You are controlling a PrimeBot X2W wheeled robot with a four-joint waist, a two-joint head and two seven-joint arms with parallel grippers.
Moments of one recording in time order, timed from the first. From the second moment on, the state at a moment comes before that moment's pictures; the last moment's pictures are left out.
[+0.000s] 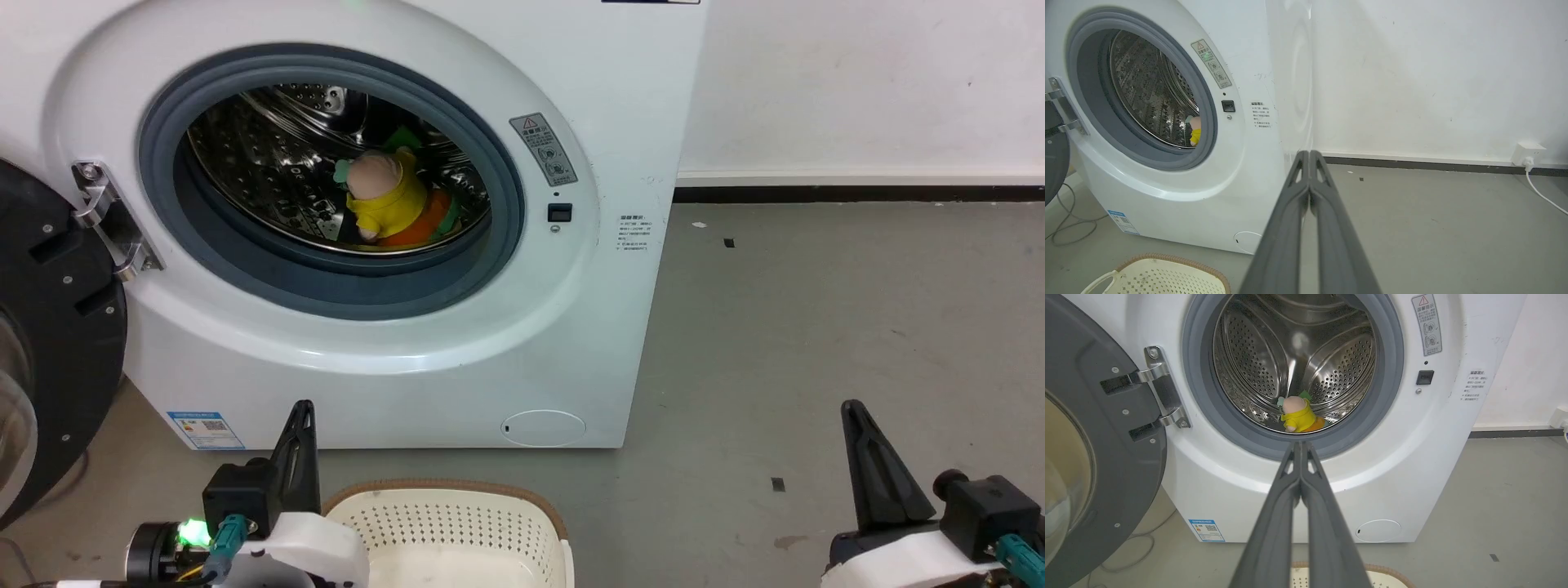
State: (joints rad) left arm -0.03 0.09 -0.04 0.11 -0.06 0.07 -0.14; right arm 0.06 -0.05 -0.04 -0.03 0.09 0.13 -0.14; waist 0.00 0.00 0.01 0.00
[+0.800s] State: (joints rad) left arm -0.02 0.08 -0.02 0.07 -0.04 0.04 -0.09; right arm 0.05 -0.05 -0.03 -0.02 0.06 0.13 -0.09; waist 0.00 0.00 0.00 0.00
